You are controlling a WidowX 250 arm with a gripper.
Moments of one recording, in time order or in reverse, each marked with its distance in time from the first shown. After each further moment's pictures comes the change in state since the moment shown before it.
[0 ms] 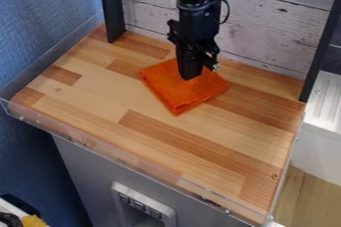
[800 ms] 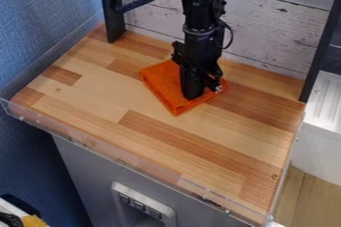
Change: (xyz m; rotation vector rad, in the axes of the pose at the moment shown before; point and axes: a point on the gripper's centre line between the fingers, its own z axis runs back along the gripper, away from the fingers) arm 0.001 -0.004 -0.031 0.004 0.045 0.002
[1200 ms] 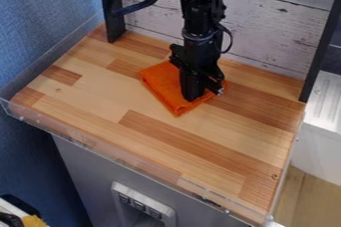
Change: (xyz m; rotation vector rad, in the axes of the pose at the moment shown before) arm -0.010 -0.004 -0.005 0.029 -0.003 0.110
